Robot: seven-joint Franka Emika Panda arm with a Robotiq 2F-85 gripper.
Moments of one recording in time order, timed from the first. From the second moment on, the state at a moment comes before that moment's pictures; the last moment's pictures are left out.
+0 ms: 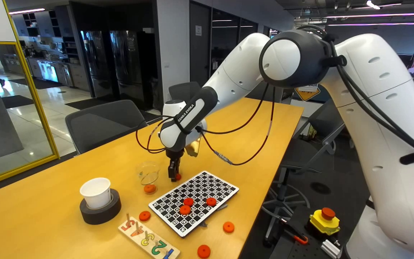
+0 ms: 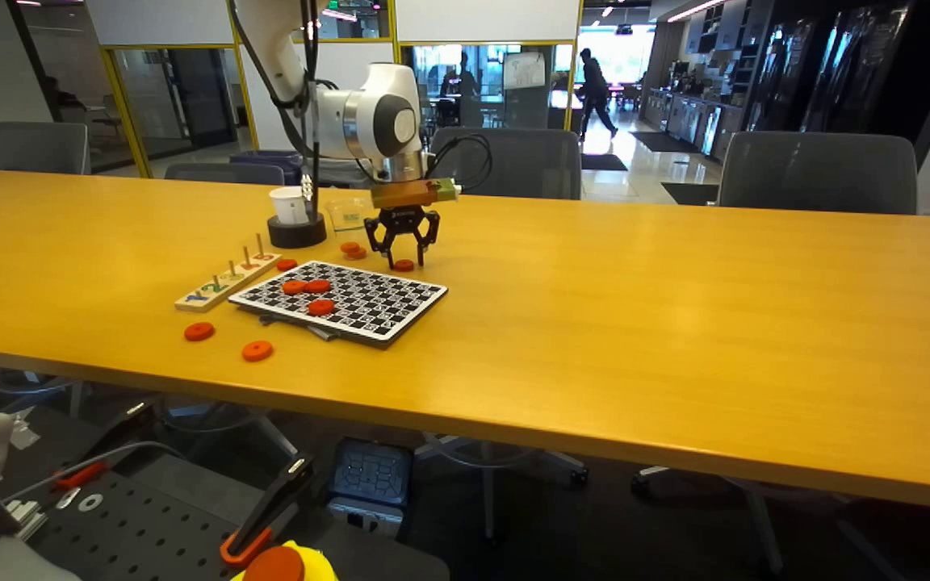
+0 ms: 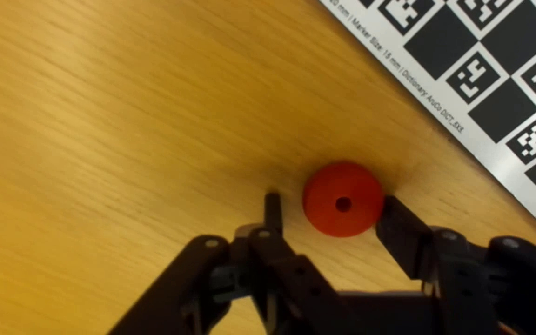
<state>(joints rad) -0.06 0.66 0.11 -1.79 -0.13 2.50 -0.57</state>
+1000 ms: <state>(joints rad) 0.00 0.50 0.10 -1.77 -0.20 2.43 -0.46</state>
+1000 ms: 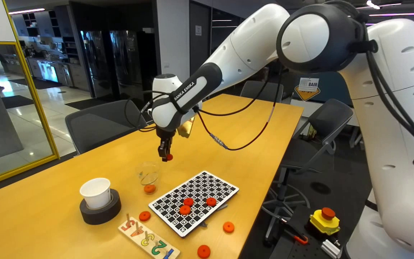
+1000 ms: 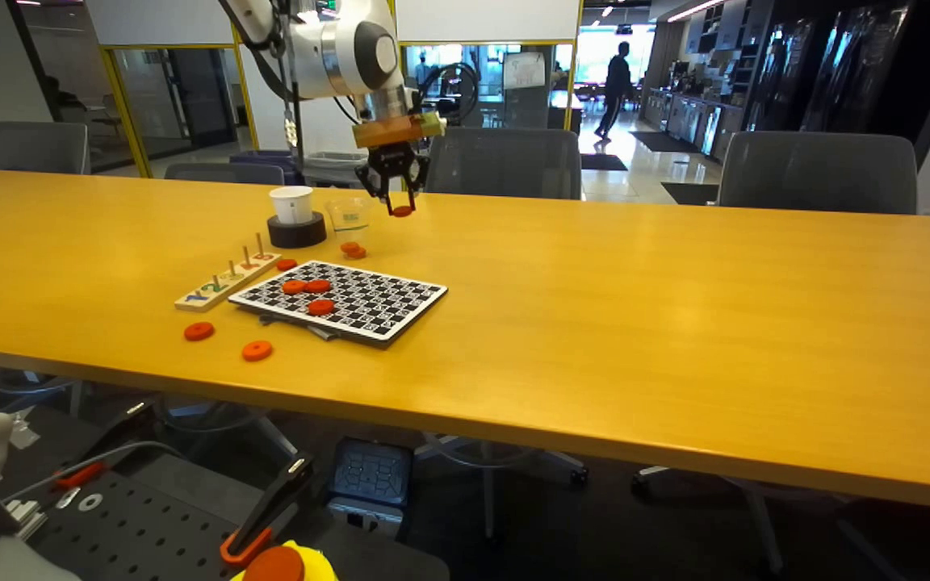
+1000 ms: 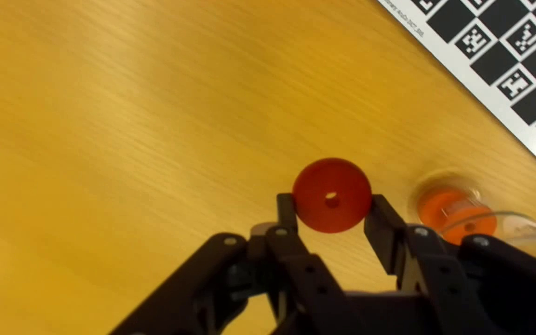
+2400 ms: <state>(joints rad) 0.26 0.69 0.20 -1.36 -0.30 2.19 -0.51</state>
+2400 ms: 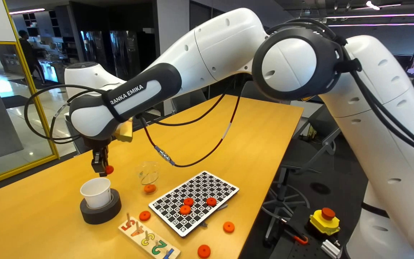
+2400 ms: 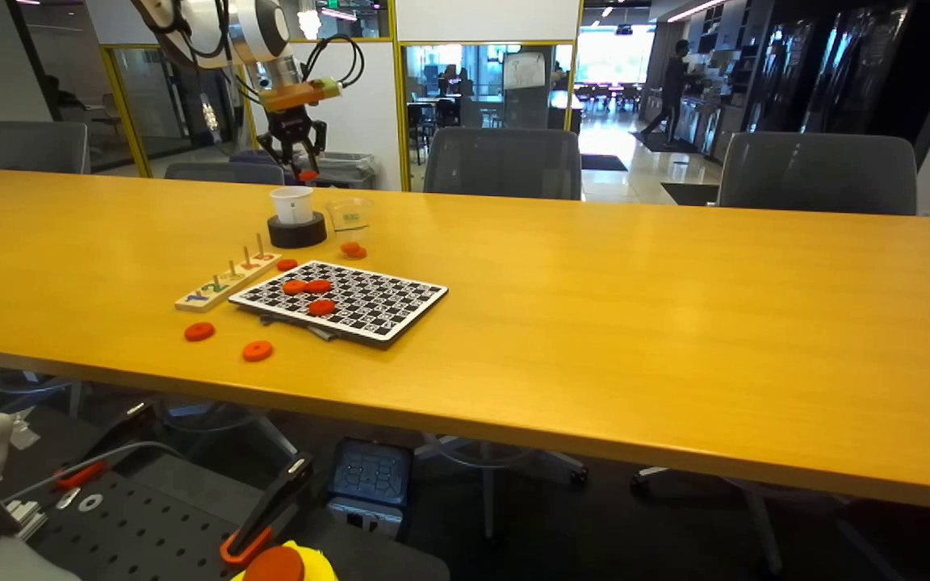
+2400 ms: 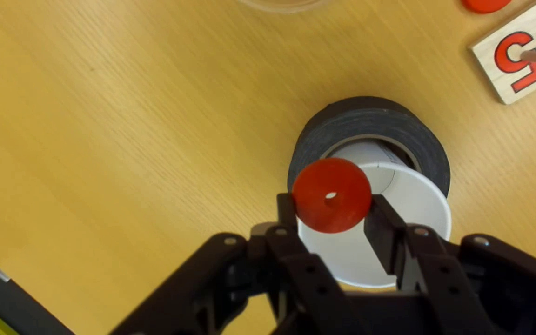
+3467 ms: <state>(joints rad) 0.29 0.83 0.25 -1.17 -0.23 2.10 -0.64</state>
